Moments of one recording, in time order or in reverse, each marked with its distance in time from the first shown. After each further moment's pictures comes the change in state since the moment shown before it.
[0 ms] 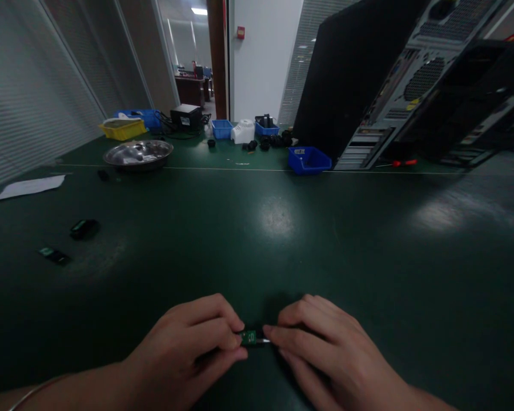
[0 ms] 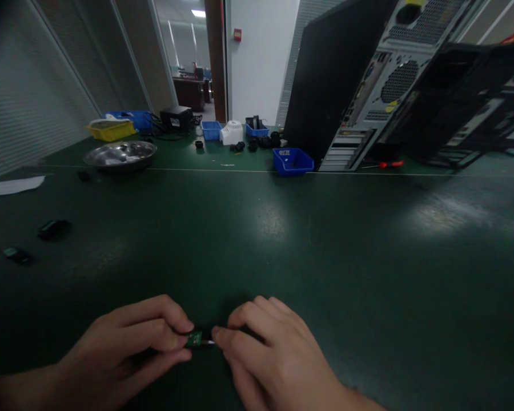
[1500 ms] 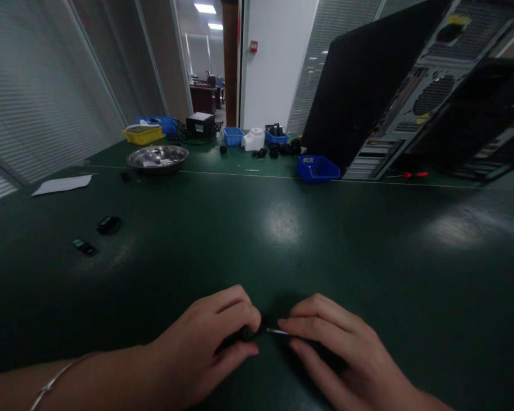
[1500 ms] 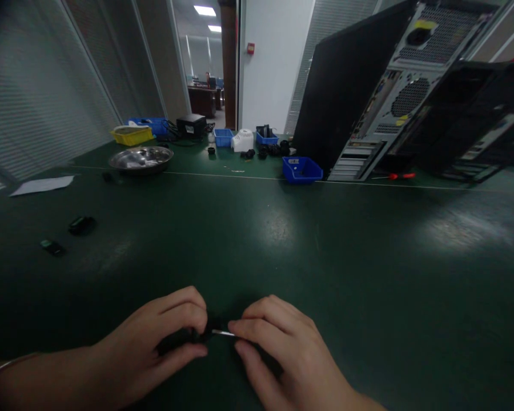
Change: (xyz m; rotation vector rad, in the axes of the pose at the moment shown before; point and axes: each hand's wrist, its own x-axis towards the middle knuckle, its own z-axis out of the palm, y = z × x) left_hand 0.002 0.004 -0.002 -0.021 -0.173 -0.115; right_hand 0.009 -0.003 -0.006 0.140 0.084 -0.010
